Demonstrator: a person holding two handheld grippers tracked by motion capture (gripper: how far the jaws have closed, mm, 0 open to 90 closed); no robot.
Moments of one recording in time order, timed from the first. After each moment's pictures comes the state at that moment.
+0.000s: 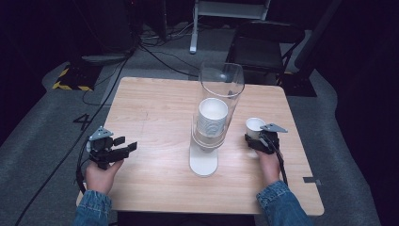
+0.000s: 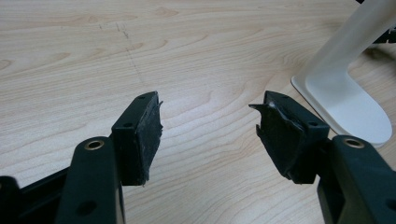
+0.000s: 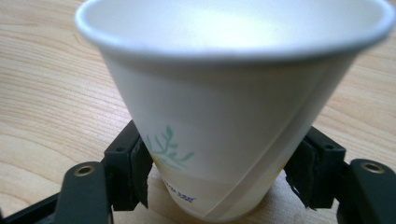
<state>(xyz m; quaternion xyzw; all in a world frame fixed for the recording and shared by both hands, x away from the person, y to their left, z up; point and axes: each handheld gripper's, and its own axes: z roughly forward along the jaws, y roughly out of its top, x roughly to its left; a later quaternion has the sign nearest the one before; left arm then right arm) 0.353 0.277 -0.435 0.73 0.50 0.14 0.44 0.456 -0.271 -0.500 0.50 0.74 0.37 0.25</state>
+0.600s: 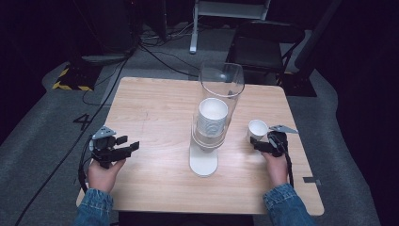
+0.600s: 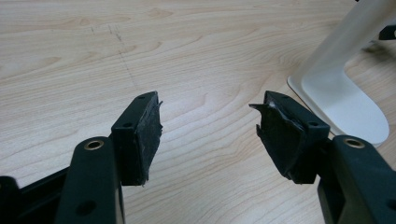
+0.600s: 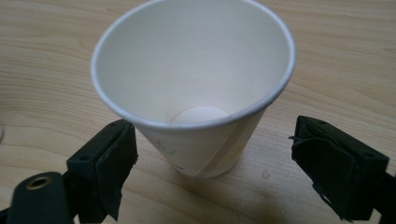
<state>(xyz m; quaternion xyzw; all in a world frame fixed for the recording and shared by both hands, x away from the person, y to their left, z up) 0.356 0.270 -0.434 0.74 0.50 0.13 0.44 0.439 -0.290 -0.480 0.53 0.72 0.38 0.23</state>
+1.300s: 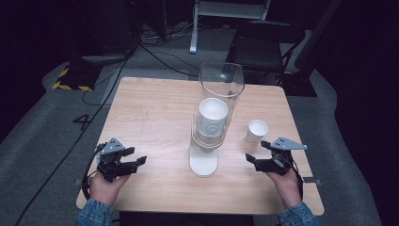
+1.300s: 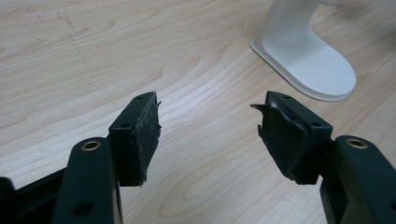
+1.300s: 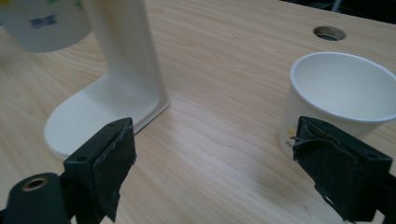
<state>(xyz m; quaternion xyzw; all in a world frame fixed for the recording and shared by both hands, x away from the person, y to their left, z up) 0.323 0.246 -0.439 0.78 0.44 0.13 0.42 0.362 -0.271 -0.438 0.38 0.78 0.45 0.19</state>
